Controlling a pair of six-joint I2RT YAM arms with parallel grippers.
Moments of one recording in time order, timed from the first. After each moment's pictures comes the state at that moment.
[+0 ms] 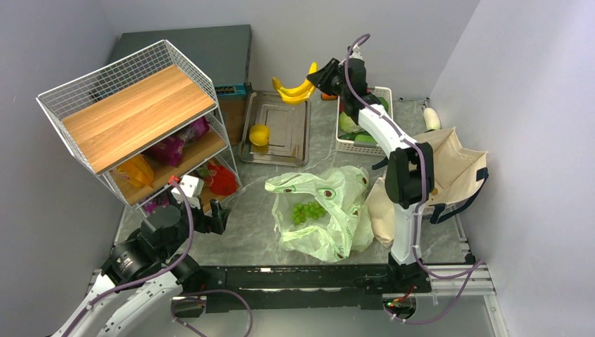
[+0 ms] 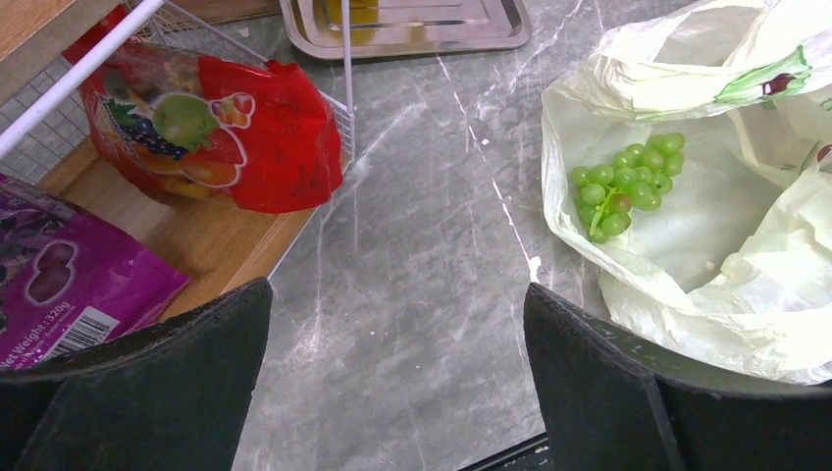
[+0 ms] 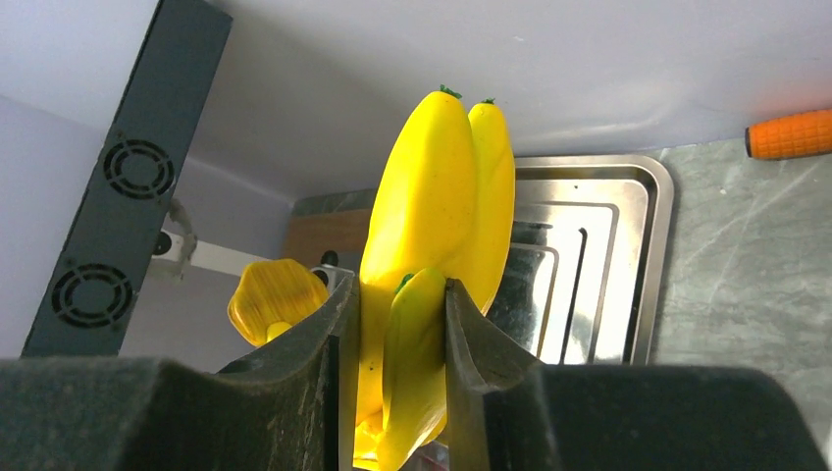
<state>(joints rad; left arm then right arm) -0.72 0.28 0.68 -0.77 -0.30 -0.29 0.30 2.10 1.87 0.05 -0.17 0.76</state>
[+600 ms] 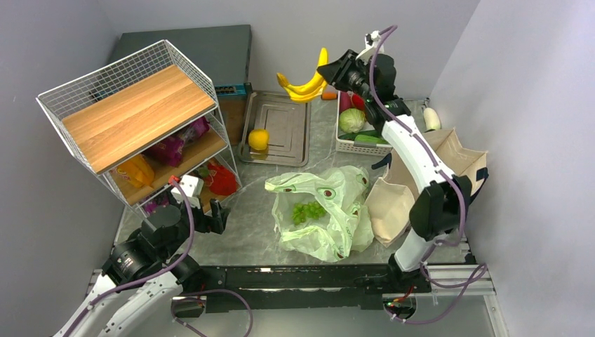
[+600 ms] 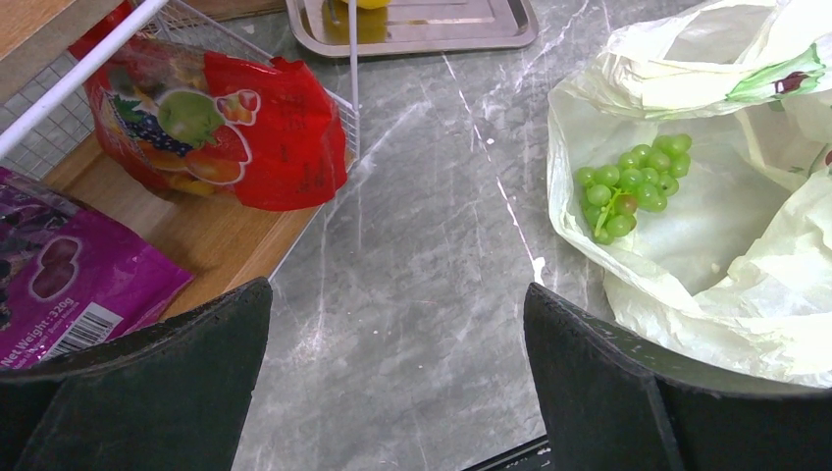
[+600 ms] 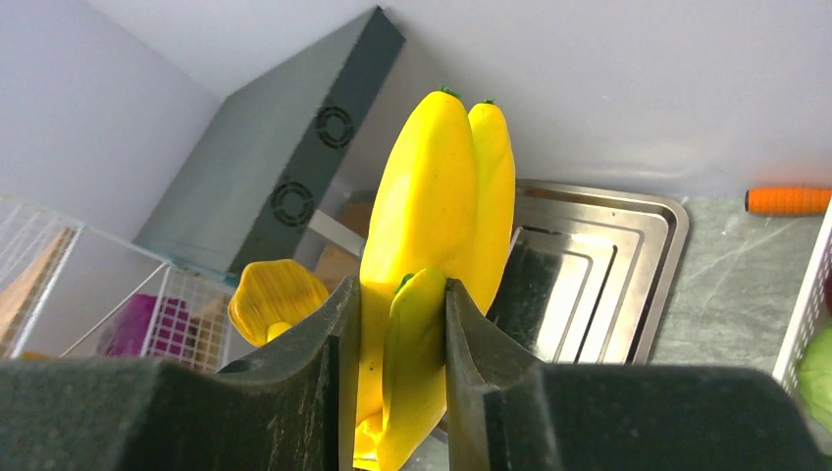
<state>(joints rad) -0.71 0.28 0.68 -0.77 -0.30 -0.29 0.30 1.73 1.66 0.01 -0.22 0.64</state>
